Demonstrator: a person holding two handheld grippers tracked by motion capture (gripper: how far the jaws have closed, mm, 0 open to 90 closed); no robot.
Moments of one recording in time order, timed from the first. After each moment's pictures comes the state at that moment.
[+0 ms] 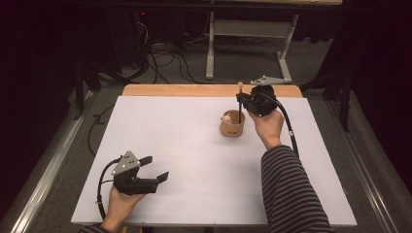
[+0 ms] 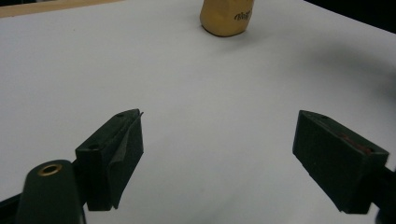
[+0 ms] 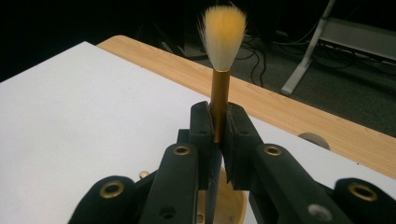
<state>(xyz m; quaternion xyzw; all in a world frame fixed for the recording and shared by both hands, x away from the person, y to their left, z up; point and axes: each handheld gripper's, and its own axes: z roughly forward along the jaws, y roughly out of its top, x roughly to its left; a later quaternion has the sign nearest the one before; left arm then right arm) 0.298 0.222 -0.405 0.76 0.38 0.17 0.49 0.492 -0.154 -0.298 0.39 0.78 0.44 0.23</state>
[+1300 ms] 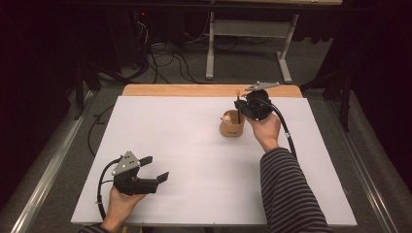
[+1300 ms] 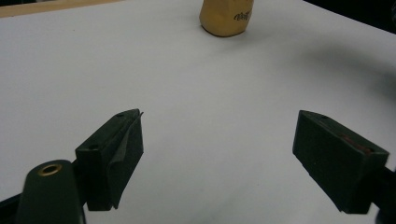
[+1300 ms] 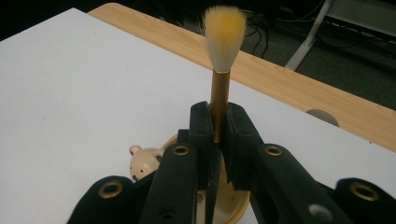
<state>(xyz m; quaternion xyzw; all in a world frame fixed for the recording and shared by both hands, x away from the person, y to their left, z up) 0.298 0.222 -0.405 0.76 0.38 0.17 0.49 0.498 -0.150 -0.320 0.39 0.80 0.40 0.21</state>
